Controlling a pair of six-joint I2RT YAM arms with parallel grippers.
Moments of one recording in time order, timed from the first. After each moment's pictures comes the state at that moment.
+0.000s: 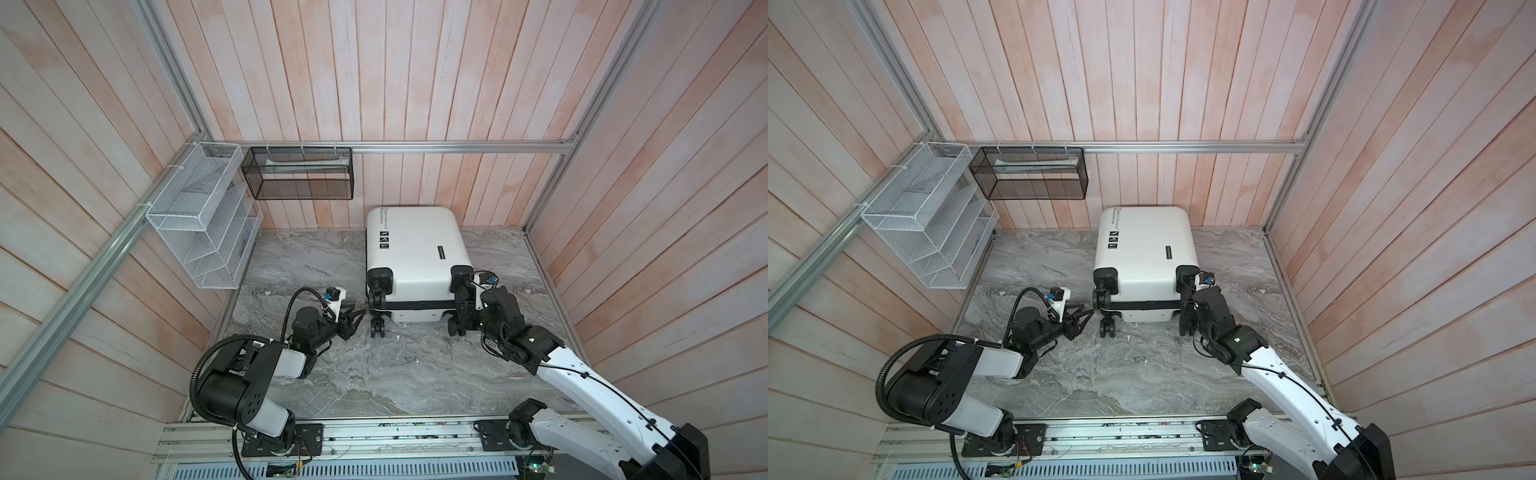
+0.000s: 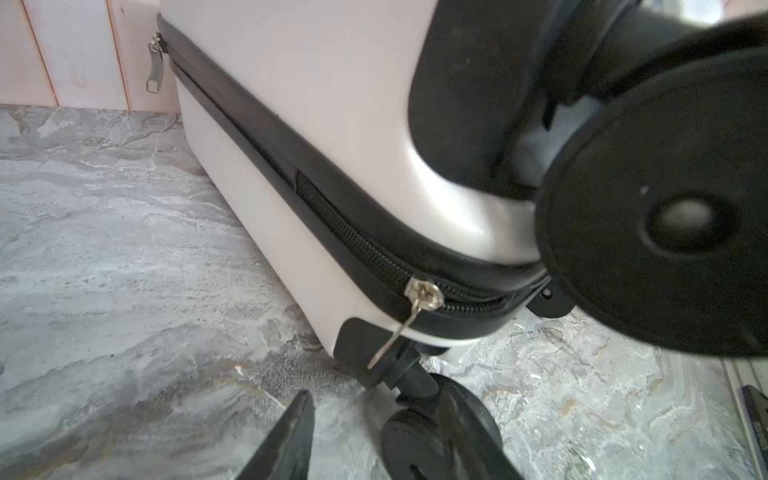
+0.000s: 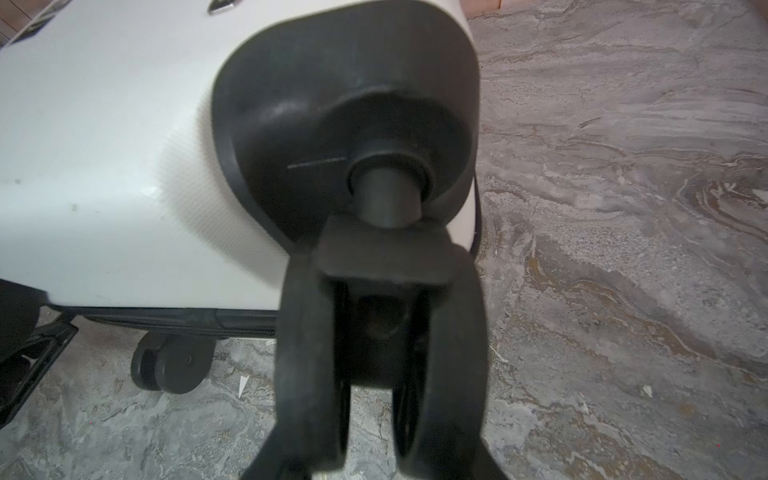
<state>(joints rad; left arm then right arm) -0.30 1.55 0.31 1.00 0.52 -0.19 0.57 0.95 0.72 -0.41 0.19 0.49</state>
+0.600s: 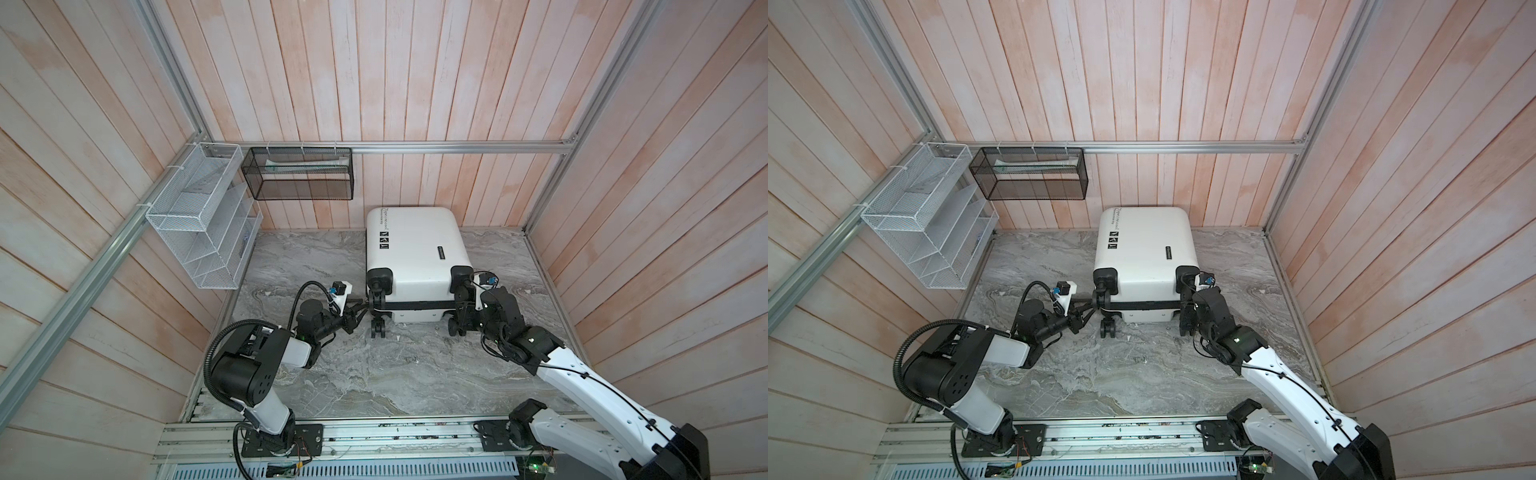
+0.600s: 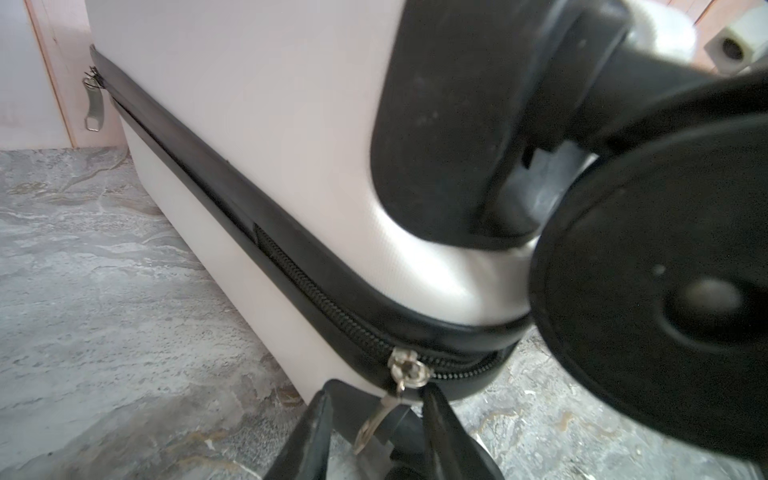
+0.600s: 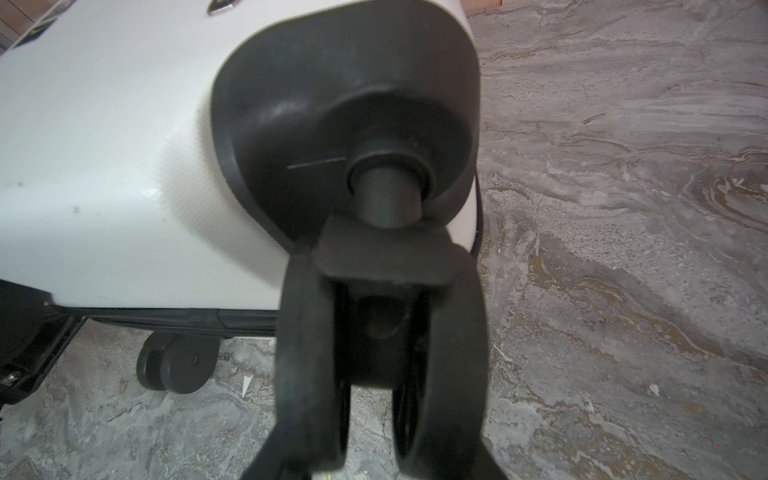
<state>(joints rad) -0.30 1.66 0.40 1.06 0.61 -0.16 0.57 0.95 0.71 -0.41 0.19 0.50</state>
